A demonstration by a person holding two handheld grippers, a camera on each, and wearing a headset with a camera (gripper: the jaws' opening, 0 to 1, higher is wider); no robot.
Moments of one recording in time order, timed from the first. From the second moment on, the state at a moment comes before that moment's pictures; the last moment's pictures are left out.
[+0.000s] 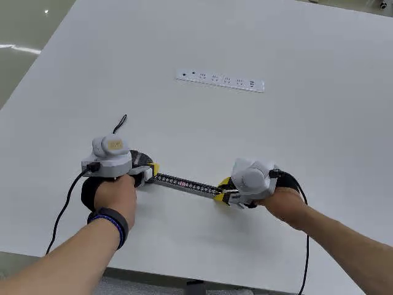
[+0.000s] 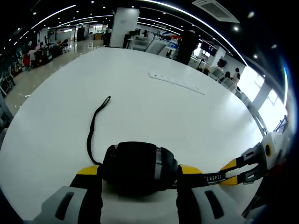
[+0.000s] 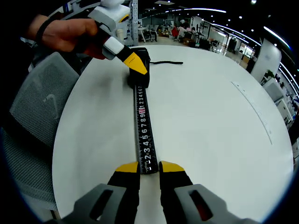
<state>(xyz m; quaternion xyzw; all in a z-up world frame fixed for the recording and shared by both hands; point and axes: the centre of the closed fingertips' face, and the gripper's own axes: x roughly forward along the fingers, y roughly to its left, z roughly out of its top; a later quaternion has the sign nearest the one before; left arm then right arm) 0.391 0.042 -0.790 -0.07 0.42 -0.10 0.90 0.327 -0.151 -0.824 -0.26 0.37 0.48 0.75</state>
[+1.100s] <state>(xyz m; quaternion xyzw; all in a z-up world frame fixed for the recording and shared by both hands) 0.394 0.039 -0.788 -0.03 0.41 -0.14 0.90 0.331 -0.134 -0.825 -0.25 0.37 0.49 0.75</state>
